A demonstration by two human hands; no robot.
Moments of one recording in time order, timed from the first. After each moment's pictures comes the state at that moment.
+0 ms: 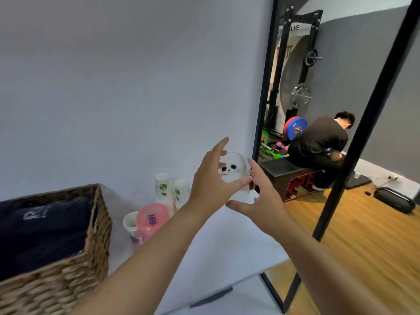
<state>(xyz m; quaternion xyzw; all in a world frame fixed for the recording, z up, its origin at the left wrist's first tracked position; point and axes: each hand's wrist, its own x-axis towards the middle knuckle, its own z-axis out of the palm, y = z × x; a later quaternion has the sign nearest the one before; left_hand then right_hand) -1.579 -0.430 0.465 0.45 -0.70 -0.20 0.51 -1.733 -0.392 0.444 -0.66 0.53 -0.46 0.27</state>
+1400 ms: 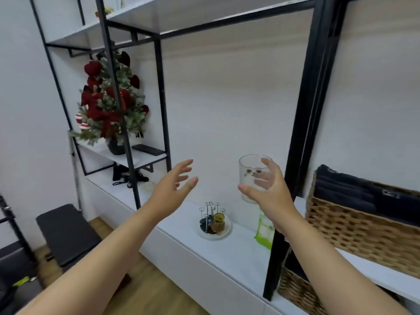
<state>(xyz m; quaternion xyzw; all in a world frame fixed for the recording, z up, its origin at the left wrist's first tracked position) -0.885 0.283 0.500 0.76 -0.40 -0.02 0.50 -1.067 0.075 0.496 -0.74 0.18 -0.35 0.55</state>
